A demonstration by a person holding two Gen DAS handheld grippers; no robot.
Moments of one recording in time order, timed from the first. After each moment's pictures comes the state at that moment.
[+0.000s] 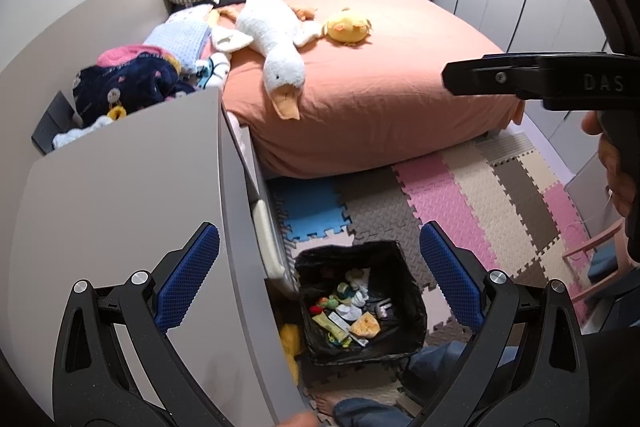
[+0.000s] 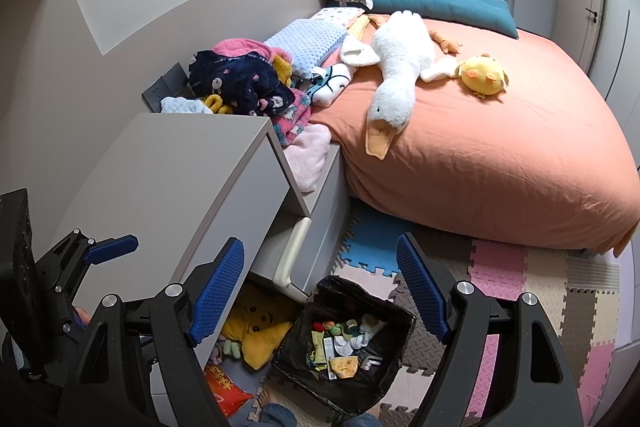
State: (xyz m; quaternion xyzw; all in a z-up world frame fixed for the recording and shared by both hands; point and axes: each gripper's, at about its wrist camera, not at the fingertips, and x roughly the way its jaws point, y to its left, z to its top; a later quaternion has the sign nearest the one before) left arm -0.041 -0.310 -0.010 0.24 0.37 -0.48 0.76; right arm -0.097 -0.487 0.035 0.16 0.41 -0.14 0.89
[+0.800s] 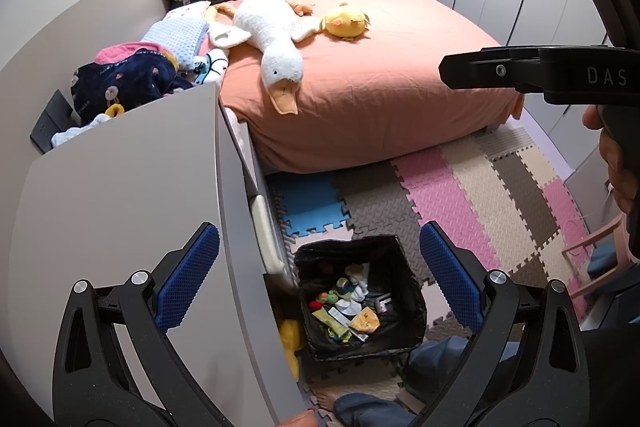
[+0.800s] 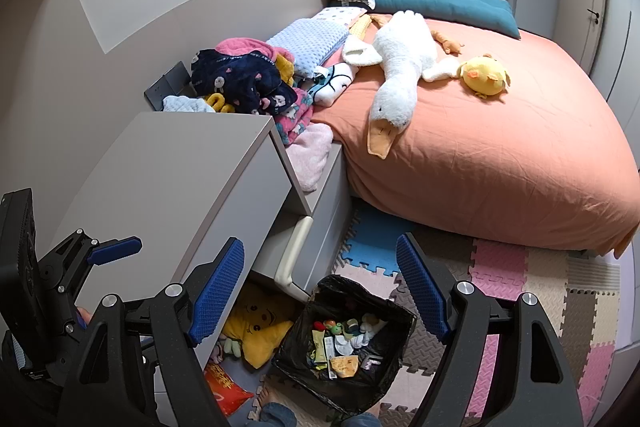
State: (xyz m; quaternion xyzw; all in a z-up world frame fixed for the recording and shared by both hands) left arm -0.047 -0.312 -0.009 0.25 0.37 -0.48 0.75; right arm -0.096 -0.485 0.035 0.16 0.41 -0.15 0.89
